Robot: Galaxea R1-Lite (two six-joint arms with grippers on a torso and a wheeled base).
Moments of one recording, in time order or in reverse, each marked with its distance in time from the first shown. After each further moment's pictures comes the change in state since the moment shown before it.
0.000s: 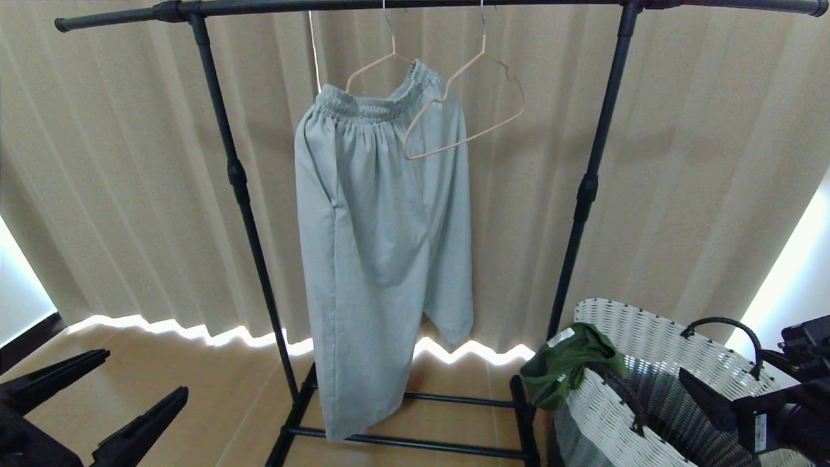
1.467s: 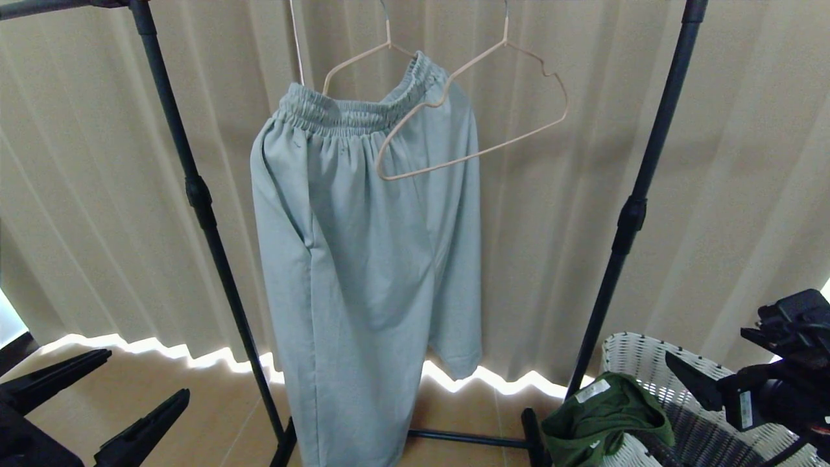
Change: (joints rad) left arm -0.008 -0.003 0.002 0.001 -0.002 0.020; right arm -0.046 0.066 -0.092 0.031 0.079 -0.080
